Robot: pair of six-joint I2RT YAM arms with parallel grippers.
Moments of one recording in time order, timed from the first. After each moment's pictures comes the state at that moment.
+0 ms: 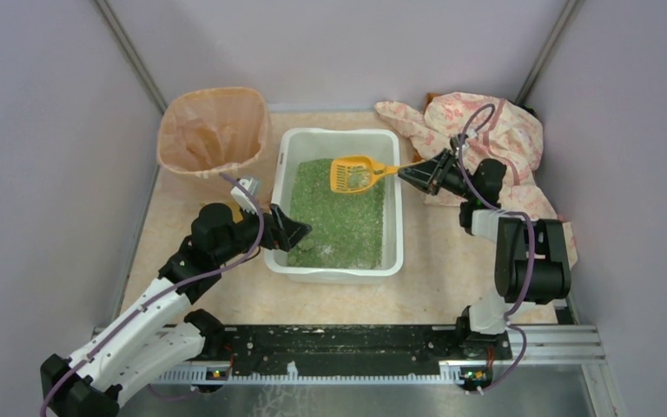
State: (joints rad) left arm -0.62 0.76 0.60 -0.09 0.18 -0.53; right arm -0.05 1.59 0.67 0.99 -1.05 1.33
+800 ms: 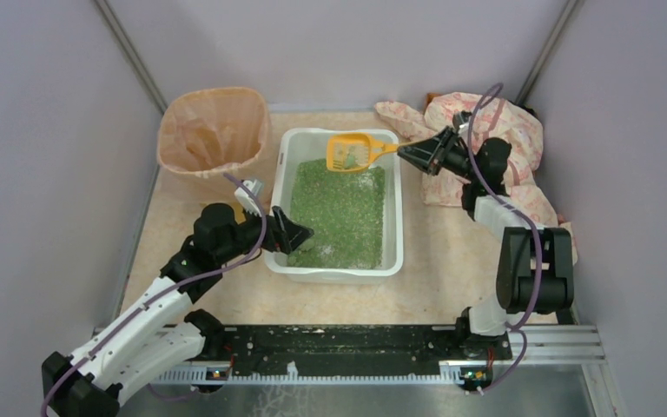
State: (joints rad) left arm -0.62 0.77 0.60 -0.09 0.22 -0.53; right arm -0.03 1.52 0.79 0.85 -1.02 1.36
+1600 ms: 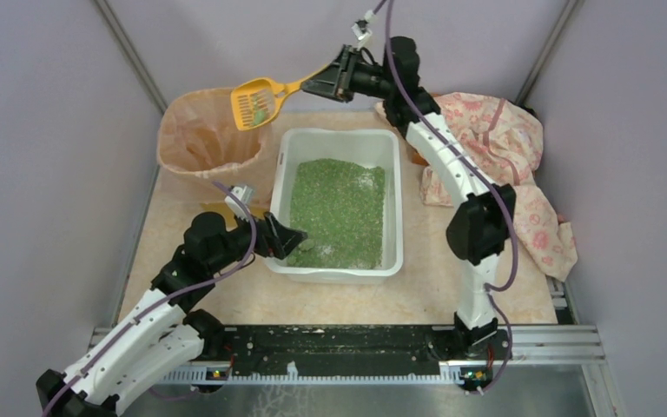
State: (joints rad) left arm -0.62 0.66 0.56 -0.14 0.19 -0.53; right arm 0.42 1.93 1.95 0.08 -0.82 1.01
